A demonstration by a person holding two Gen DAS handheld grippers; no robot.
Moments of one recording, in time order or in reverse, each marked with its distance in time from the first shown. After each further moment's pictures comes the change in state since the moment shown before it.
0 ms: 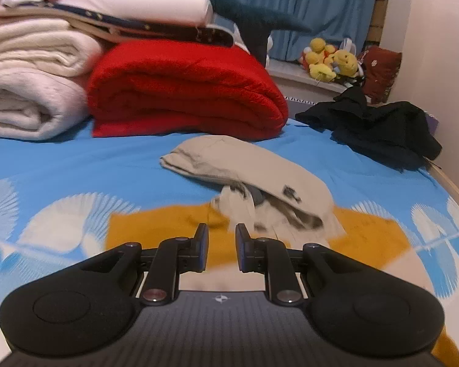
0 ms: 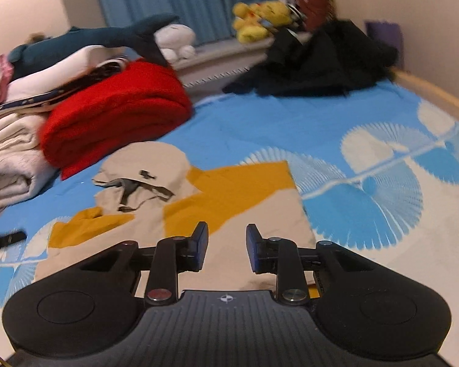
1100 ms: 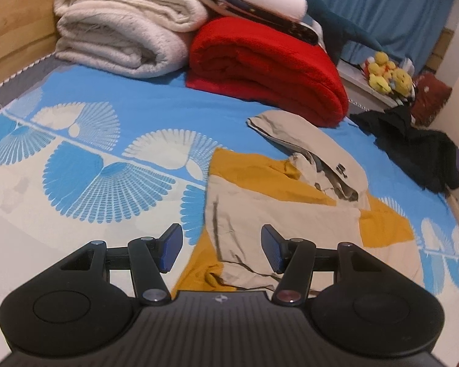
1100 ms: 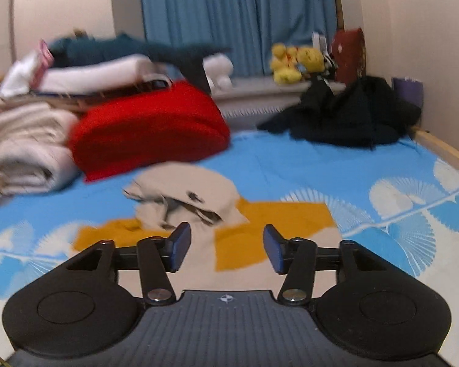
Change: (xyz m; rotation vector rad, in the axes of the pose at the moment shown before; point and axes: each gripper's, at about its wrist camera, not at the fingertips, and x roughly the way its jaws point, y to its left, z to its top) left arm -0.166 0.088 -0.061 -0.238 0.110 0.136; right arm -0.055 0.105 -0.021 -0.182 -0.189 0.068
